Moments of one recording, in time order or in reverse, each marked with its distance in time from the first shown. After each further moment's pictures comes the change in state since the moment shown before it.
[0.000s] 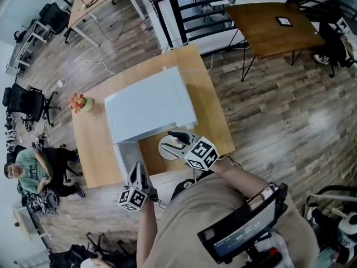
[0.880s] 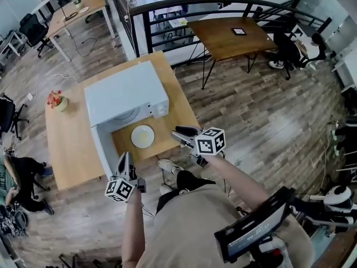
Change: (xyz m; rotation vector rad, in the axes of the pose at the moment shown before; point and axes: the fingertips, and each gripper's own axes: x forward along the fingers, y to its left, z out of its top) left arm -0.075 -0.044 -0.021 -0.113 -0.120 -0.331; right arm -0.146 0.062 -0.026 0.280 0.038 -0.296
